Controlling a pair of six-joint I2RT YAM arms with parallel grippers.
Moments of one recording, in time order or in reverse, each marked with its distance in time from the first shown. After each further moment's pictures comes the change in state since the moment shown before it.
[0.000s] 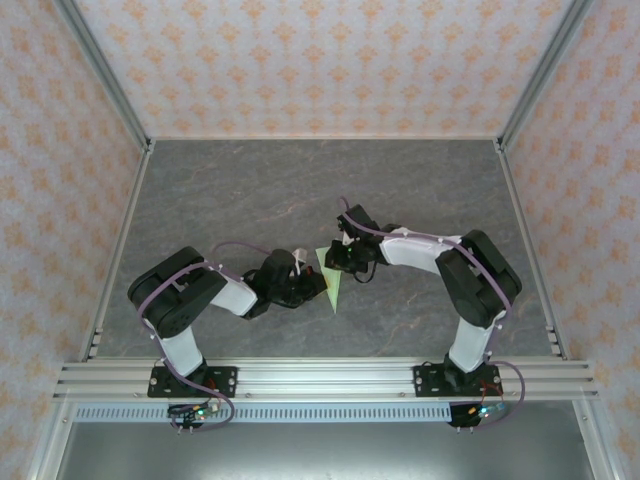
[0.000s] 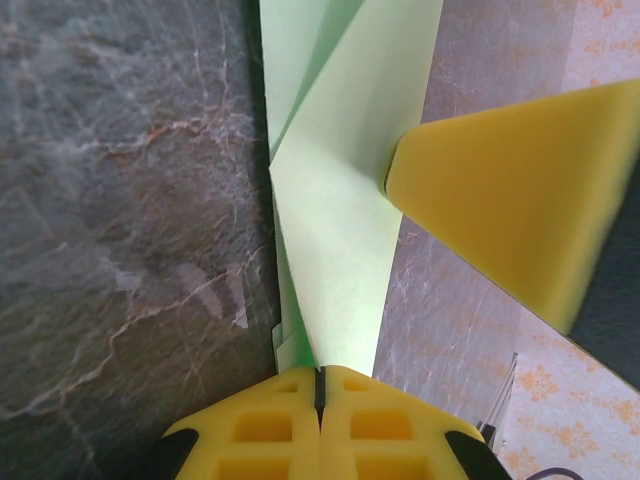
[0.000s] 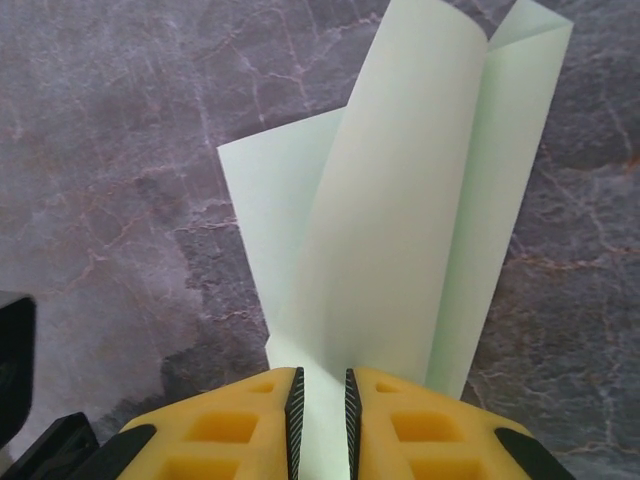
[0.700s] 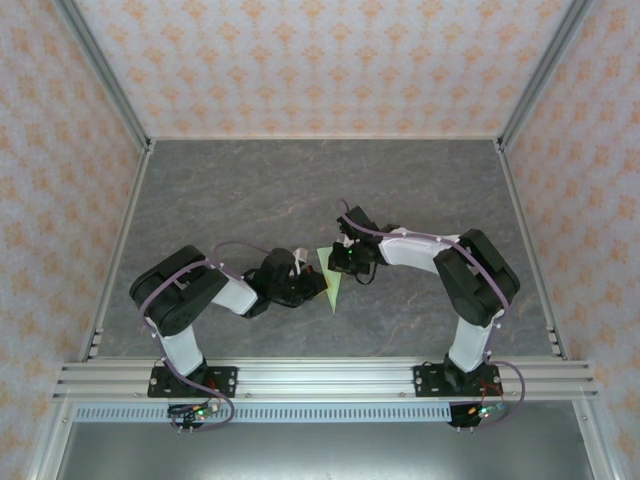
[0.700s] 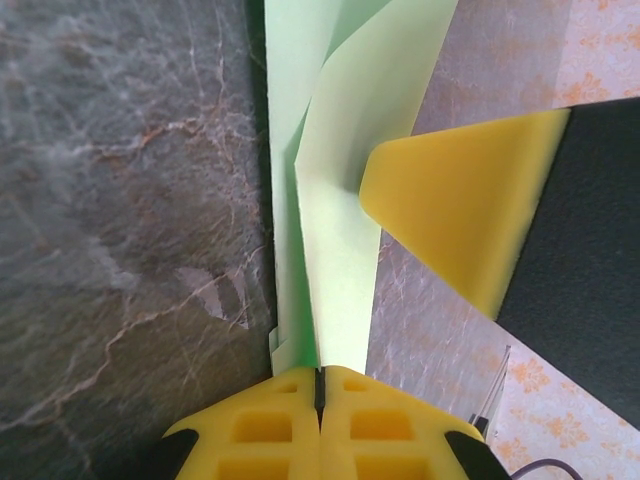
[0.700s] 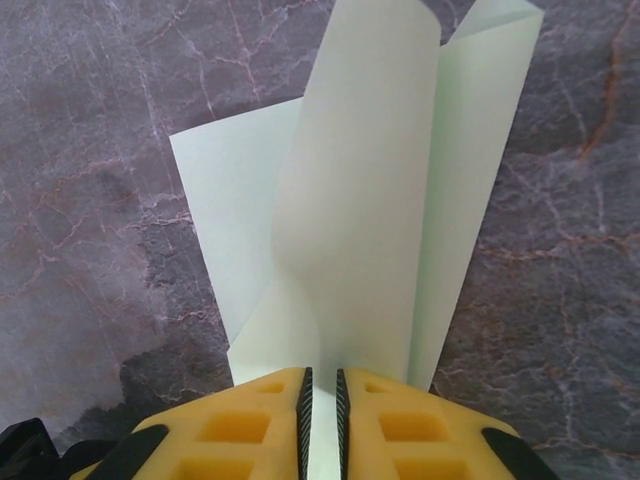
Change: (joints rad) left arm 0.009 0.016 0.006 0.015 0.031 -0.002; right arm 0.000 0.010 -0.002 -0.026 0.033 -0.011
